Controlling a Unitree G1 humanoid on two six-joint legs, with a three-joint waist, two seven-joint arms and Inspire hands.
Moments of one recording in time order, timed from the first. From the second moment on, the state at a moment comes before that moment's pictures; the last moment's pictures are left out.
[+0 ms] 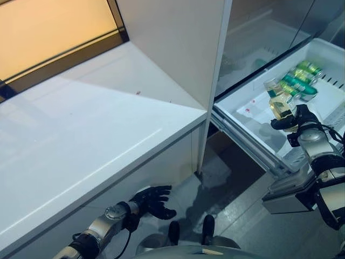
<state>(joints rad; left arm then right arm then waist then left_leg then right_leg) -0.07 0.47 -0.59 0.62 -0.38 0.03 -0.20 -0.79 -0.81 0.37 1.03 0.14 0.16 -0.14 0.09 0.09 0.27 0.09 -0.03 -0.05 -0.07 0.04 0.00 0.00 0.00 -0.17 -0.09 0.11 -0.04</state>
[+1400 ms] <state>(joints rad) -0.16 0.34 -0.39 1.00 -0.25 -0.06 -0.12 -1.03 -0.82 0.43 0.97 0.18 0.35 0.12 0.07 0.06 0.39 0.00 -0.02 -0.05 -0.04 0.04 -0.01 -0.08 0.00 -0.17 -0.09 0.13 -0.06</state>
